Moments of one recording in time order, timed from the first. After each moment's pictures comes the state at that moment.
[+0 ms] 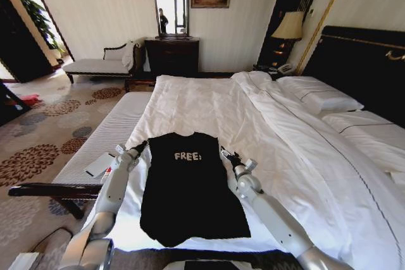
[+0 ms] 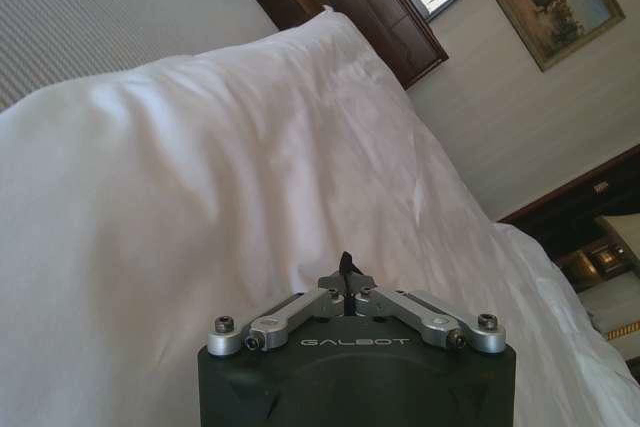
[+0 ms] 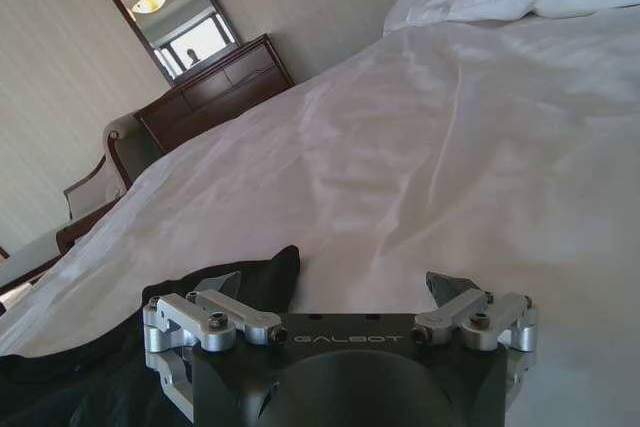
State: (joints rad) left arm 0.60 -1.26 -0.54 -1.00 -1.10 0.42 0.07; right arm -0.83 1.11 0.03 1.44 1.08 0.05 0.32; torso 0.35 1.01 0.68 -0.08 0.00
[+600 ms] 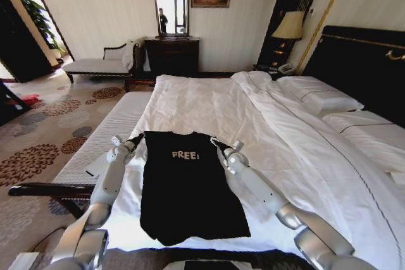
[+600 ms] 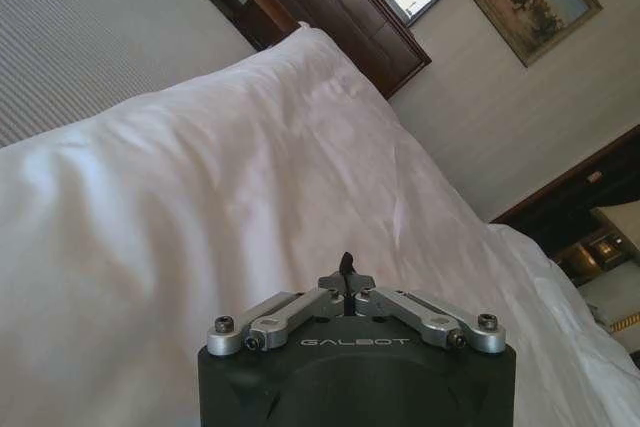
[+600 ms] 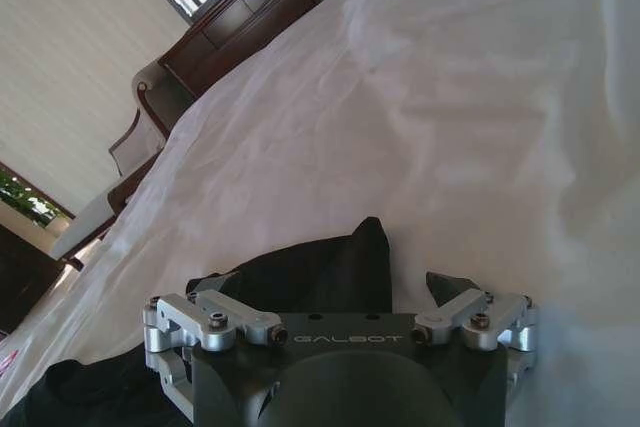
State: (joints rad) left arm 0.53 -1.24 -0.48 -0.98 -1.07 0.40 0.06; right arm -0.50 1.22 -0.13 1.05 1.33 -0.07 0.17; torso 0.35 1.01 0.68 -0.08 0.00
